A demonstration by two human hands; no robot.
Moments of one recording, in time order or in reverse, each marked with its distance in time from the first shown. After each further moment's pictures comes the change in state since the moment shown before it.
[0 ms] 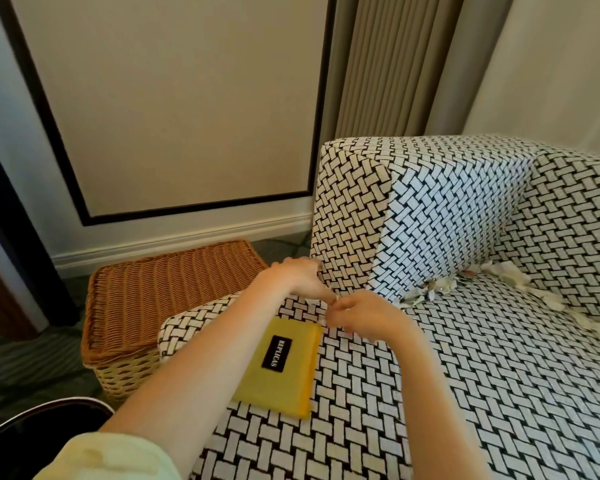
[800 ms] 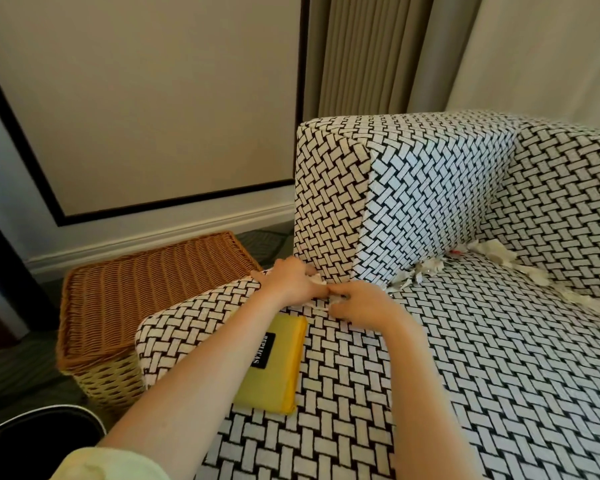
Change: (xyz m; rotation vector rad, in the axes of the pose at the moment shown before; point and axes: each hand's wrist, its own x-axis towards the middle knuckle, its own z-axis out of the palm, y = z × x) left_hand 0.017 0.006 0.040 -0.242 0.225 0.012; right_hand 0.017 0.029 0.002 -0.041 0.106 -0.026
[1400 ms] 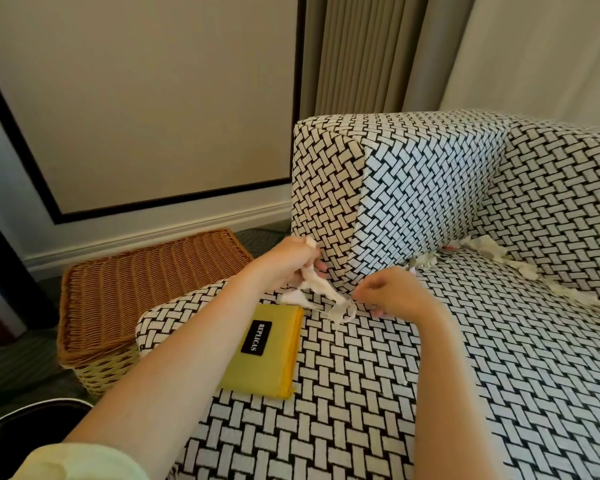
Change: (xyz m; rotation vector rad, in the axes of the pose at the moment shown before) left_hand -0.014 0.020 -0.033 -0.832 -0.200 -0.132; right_hand -0.020 0.029 -0.025 0.160 0.138 0.049
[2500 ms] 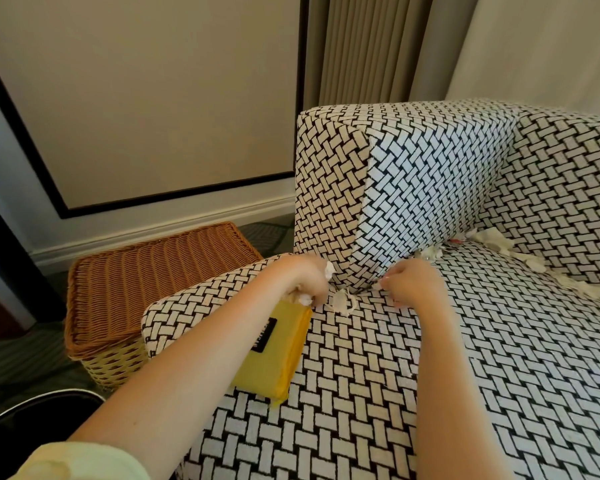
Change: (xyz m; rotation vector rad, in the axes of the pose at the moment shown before) left_hand -0.013 0.001 0.018 0.926 -0.155 -0.145; right_hand 0.019 0.015 0.007 -0.079 0.276 0.279
